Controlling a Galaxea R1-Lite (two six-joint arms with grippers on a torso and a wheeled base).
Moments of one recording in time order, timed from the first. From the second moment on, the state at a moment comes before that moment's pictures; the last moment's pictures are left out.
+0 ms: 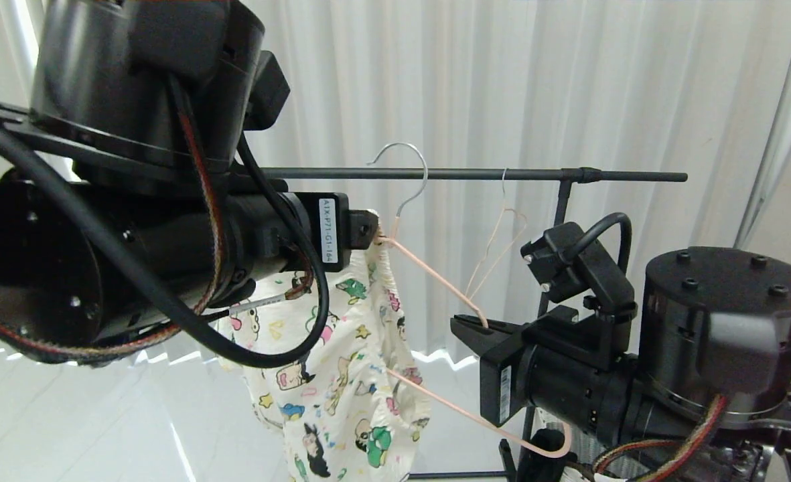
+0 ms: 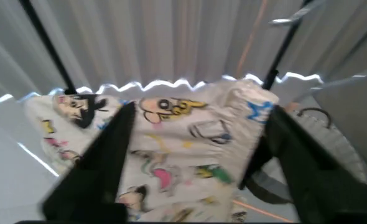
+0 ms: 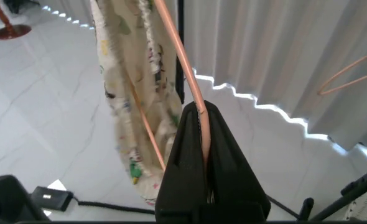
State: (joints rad) left arm -0.84 1.53 -1.35 0.30 0.61 -0.29; right arm 1.09 1.60 -0.79 -0.62 -0.28 0.24
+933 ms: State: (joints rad) left arm -0.97 1.38 -1.11 0.28 0.60 -0.21; right arm 0.99 1.49 -0.70 -0.67 -0.32 0.19
